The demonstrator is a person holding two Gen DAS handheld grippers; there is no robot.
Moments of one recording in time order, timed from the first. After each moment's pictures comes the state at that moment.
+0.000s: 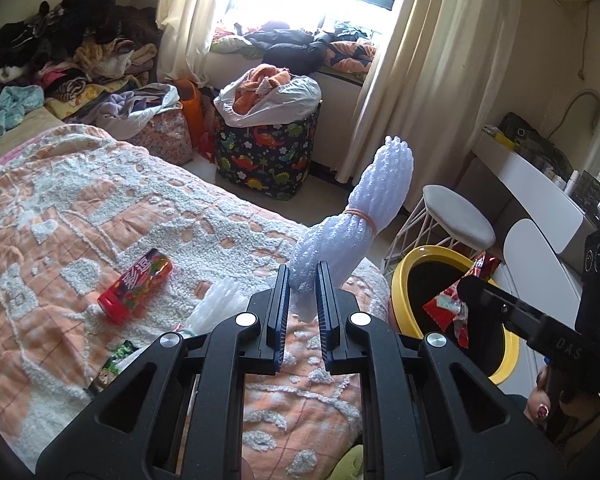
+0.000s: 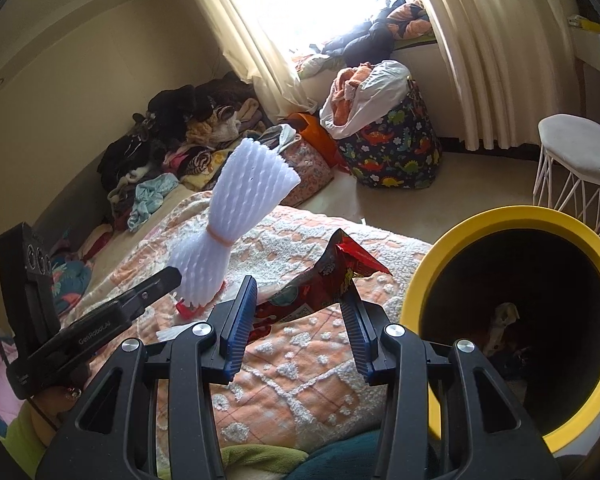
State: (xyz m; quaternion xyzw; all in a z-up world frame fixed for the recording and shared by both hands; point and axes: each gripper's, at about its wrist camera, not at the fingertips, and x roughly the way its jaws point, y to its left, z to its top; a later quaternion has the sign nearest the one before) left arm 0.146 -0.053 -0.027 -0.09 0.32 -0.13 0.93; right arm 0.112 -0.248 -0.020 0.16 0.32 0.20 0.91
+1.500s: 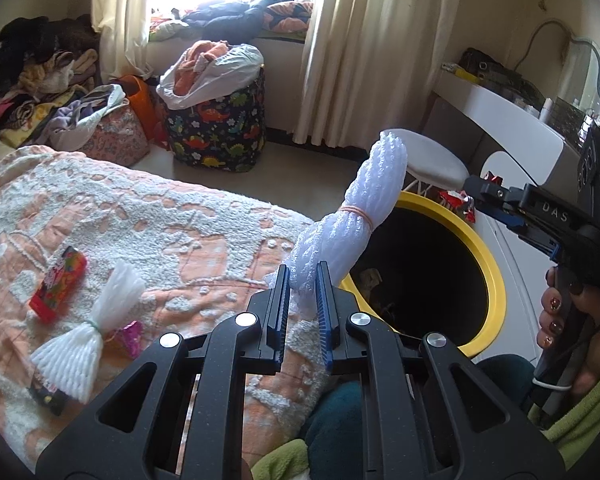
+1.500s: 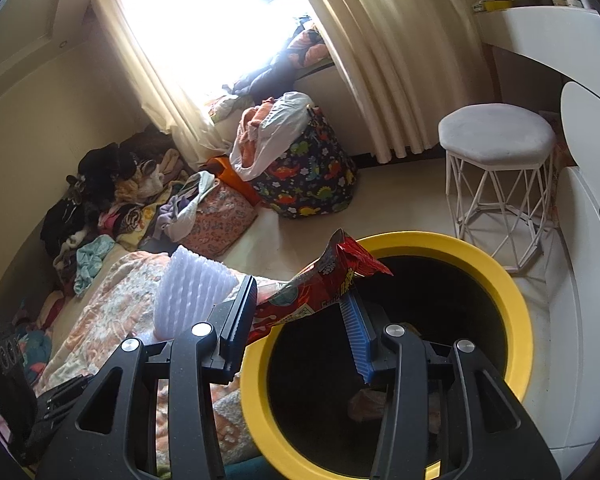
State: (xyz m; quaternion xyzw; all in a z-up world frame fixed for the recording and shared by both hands) left arm 0.146 -0.149 -0.052 -0.01 0.37 -0.20 0.91; right arm 0.118 -0.373 -0.032 0.21 0.30 0.06 0.93
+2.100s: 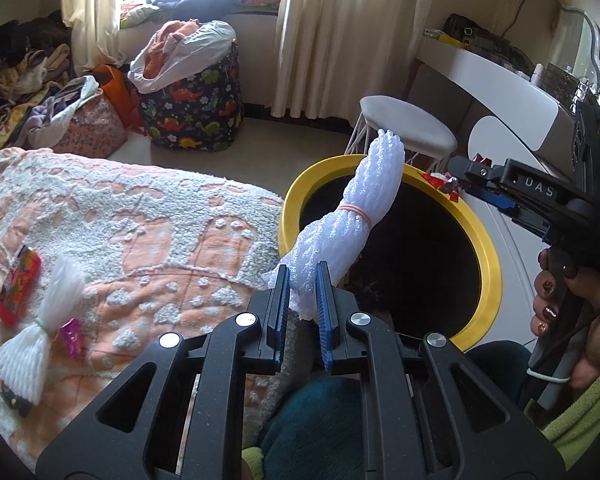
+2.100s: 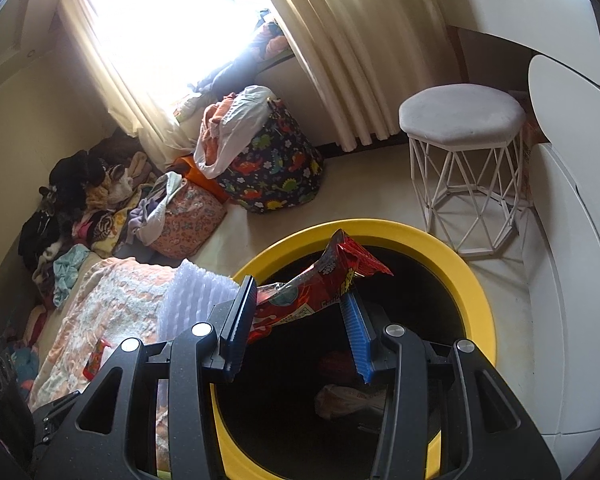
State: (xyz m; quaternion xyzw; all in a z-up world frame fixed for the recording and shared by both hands) left arm 0.158 -0.200 -0.075 0.02 0.40 -0.22 0.89; right arm 0.122 -0.403 -0.058 0.23 0.32 0.00 0.92
